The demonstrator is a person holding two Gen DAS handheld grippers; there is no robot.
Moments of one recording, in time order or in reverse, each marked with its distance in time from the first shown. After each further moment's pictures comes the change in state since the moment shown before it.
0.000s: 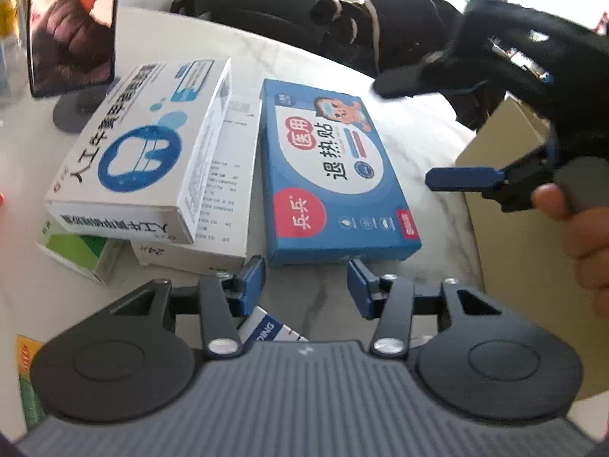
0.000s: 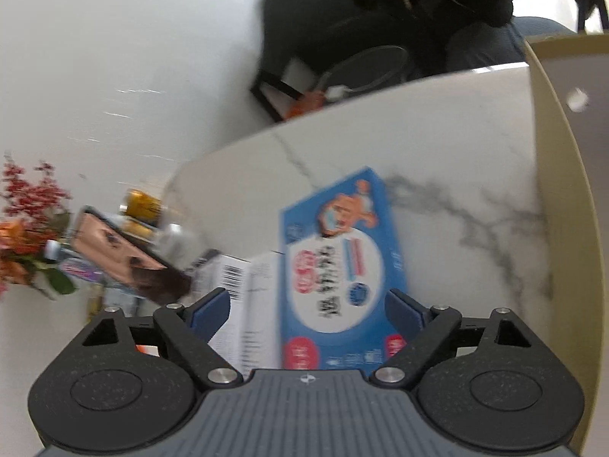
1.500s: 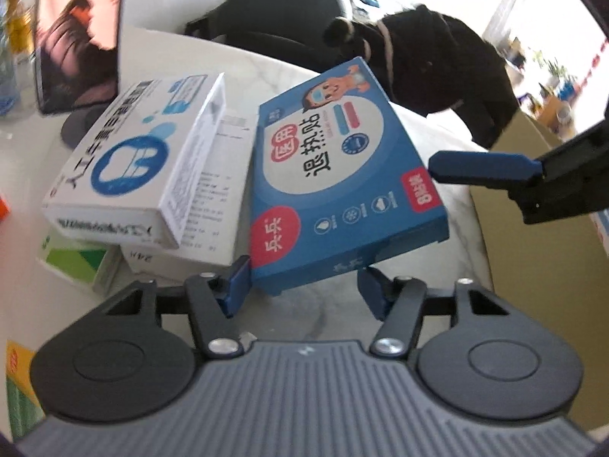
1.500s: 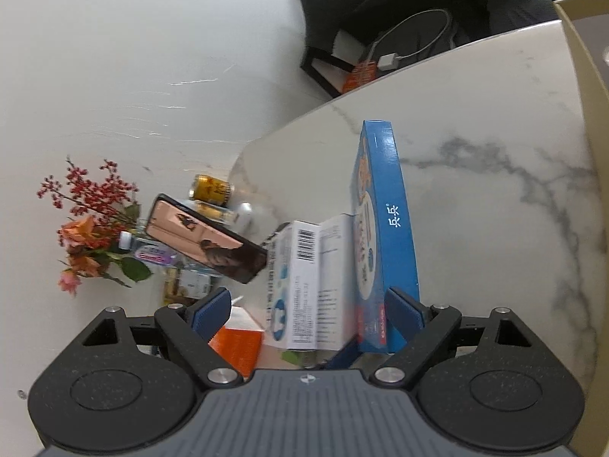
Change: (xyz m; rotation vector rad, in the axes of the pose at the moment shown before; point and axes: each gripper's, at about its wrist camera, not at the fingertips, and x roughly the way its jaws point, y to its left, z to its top) left arm 0.002 0.008 -0.004 -0.076 -0.086 0.056; right arm -0.021 0.012 0.001 0.068 0.099 0.276
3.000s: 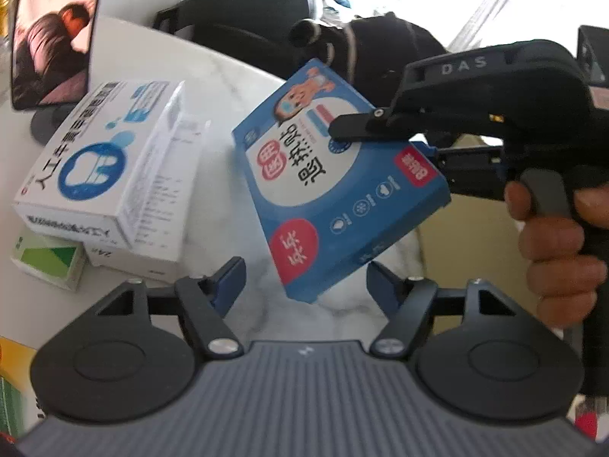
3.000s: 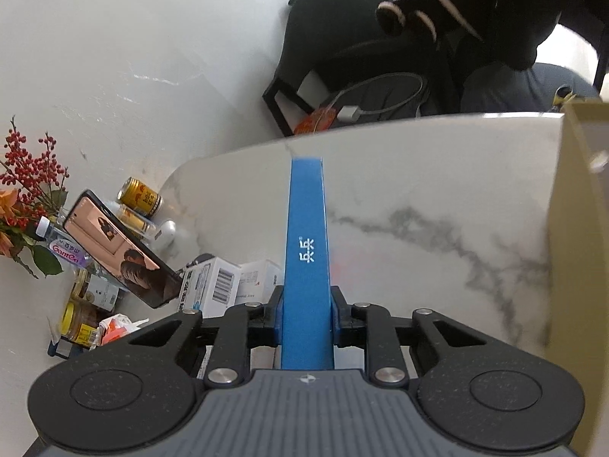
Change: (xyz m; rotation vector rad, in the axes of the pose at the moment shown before) left arm -0.014 -0.013 0.014 0.009 0.031 -0.170; right arm 0.015 0.012 0.004 -0.217 -0.148 -0.302
